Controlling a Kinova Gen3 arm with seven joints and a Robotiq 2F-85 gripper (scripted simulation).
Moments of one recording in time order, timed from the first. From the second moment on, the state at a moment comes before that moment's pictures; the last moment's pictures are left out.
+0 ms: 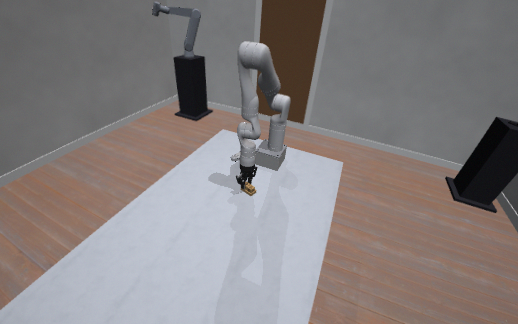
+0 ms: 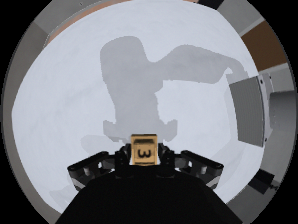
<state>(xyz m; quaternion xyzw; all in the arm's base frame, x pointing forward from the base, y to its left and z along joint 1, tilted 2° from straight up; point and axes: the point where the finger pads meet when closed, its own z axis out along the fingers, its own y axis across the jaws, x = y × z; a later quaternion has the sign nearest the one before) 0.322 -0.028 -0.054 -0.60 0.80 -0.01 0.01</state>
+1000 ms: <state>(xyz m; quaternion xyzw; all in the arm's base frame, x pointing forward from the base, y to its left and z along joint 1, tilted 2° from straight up) 0.322 -0.028 -0.054 -0.60 0.80 -0.01 0.01</state>
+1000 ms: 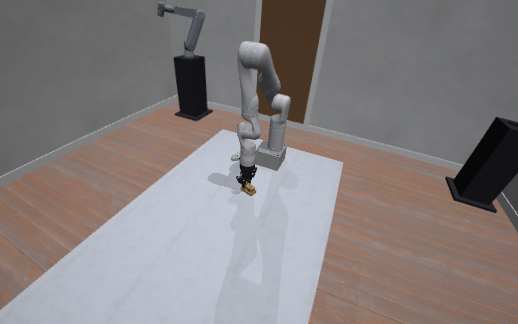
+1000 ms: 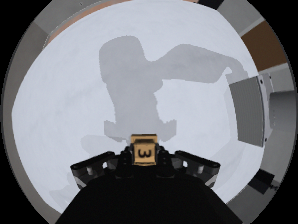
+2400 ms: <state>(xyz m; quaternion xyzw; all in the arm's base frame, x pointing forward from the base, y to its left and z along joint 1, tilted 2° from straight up) 0.312 -0.026 0.025 -0.60 0.80 0.00 0.00</state>
